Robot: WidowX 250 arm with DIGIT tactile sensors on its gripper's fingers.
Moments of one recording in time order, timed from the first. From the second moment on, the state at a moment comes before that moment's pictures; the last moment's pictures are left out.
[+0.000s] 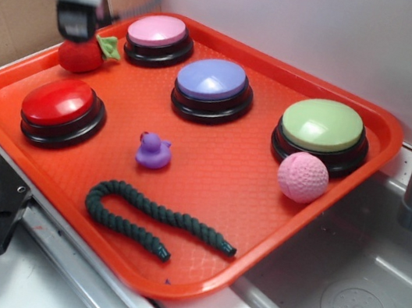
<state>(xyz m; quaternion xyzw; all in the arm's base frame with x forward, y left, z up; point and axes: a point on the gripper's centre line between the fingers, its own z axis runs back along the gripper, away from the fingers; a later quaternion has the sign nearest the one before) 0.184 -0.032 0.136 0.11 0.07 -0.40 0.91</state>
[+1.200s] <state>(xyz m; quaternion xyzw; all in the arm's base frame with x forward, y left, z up) 0.202 -0.063 0.033 0.00 0.14 -0.53 0.84</state>
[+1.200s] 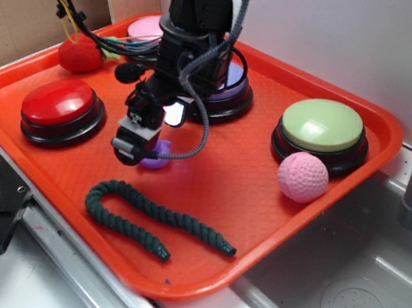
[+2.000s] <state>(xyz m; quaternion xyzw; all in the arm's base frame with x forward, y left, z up) 0.198 -0.056 0.020 0.05 0.14 -0.44 0.89</state>
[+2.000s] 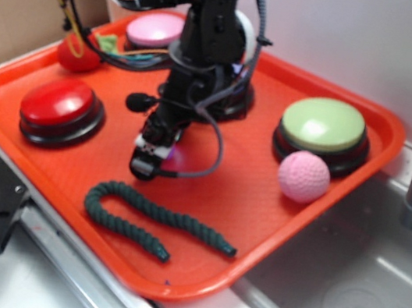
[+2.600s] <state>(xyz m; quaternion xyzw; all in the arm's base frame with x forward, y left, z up) 0.202 -0.047 0.138 0.12 0.13 -0.16 0.97</state>
